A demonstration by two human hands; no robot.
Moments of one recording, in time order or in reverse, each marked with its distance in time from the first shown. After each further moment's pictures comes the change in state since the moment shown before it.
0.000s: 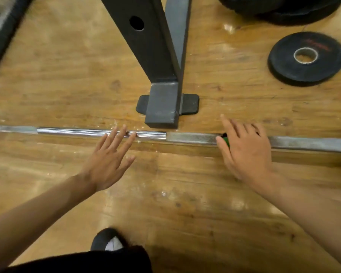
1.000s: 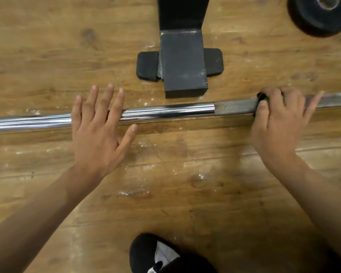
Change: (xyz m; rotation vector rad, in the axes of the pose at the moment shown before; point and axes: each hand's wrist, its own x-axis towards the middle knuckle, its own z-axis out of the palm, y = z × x) left_hand 0.031 -0.083 0.064 -0.265 0.441 0.030; right_hand 0.005 -0.115 0.021 -0.171 0.015 0.641
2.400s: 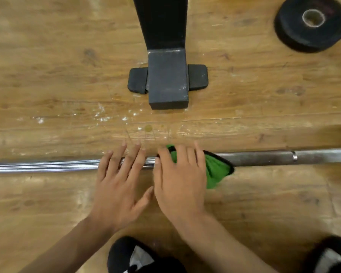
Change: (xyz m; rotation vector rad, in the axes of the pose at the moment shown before) left_hand -0.066 0.097 -0.021 0.022 -0.296 0.090; right_hand -0.100 -0.090 -0.030 0.181 -0.329 -0.306
